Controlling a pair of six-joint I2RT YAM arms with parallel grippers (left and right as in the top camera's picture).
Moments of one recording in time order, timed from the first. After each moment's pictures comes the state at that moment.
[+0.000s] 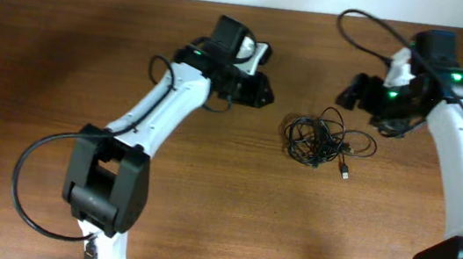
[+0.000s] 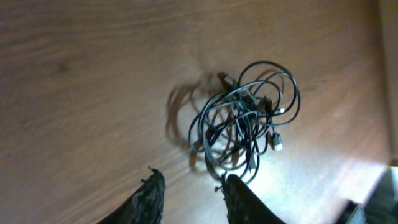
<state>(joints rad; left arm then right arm) -0.41 2.00 1.65 -0.69 0.50 -0.24 -0.03 1.73 1.63 -1.15 -0.34 0.34</state>
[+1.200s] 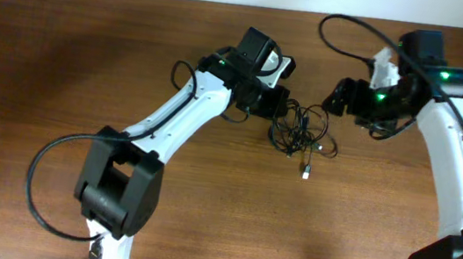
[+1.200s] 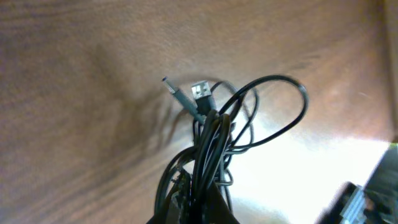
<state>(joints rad) -0.50 2.03 1.68 -0.72 0.50 -0.25 0.05 1.73 1.63 -1.17 -0.40 0.23</state>
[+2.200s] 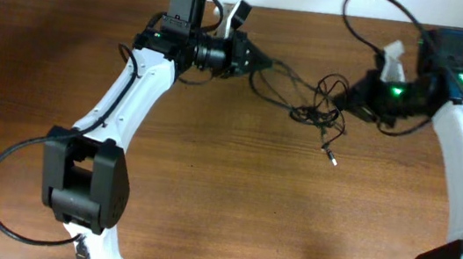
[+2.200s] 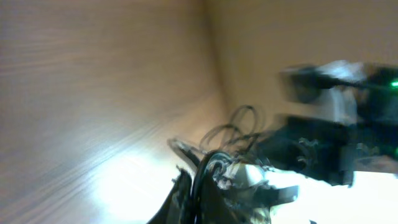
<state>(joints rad) -0.23 1.97 1.69 -0.54 1.00 -0.51 -0.05 1.72 1.64 -1.18 -0.69 0.27</state>
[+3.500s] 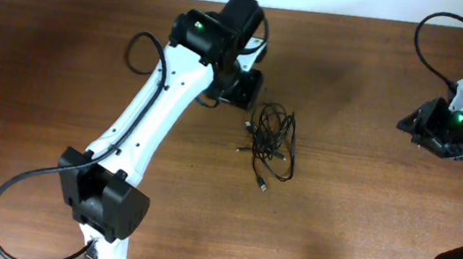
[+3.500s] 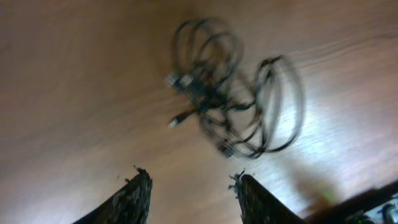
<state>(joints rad) -0.46 1.99 2.08 -1.40 0.18 -0.20 -0.34 1.71 1.63 -1.33 -0.46 0.12</state>
